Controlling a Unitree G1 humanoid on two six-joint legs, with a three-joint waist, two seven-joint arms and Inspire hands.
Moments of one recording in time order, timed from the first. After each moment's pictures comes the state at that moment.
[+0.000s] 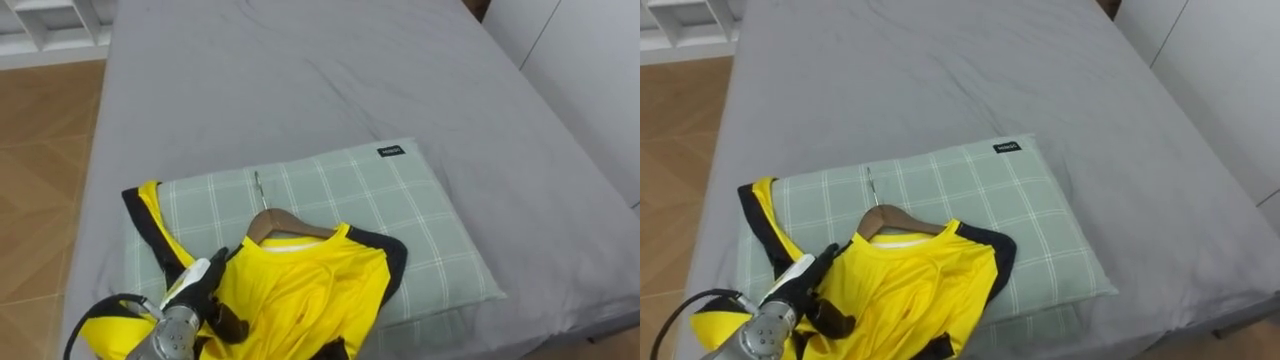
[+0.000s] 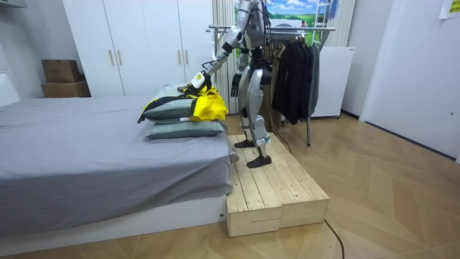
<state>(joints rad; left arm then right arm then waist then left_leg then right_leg) -0.56 0.25 -0.28 1.22 0.32 -0.09 0.10 -0.21 -0.26 0.28 1.32 0.21 -0.03 -0.01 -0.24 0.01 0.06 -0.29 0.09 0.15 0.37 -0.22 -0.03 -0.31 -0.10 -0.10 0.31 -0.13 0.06</state>
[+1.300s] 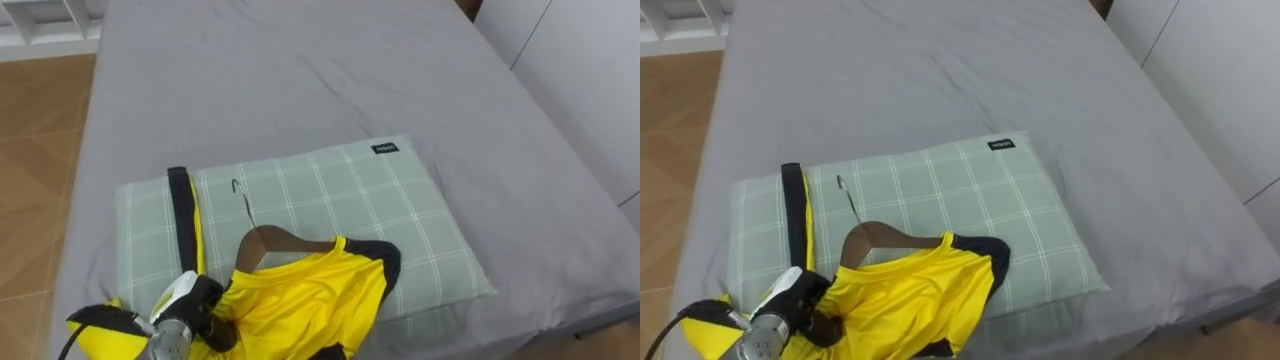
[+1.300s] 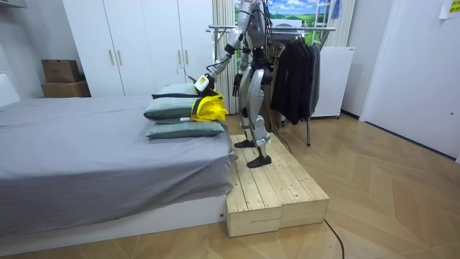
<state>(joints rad) -0.56 0.24 -0.23 1.30 0.34 -0.09 0.18 -0.21 -0.25 0.28 1.32 0.24 -0.03 0.00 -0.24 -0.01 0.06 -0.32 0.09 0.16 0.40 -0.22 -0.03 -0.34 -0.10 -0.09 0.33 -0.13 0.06</state>
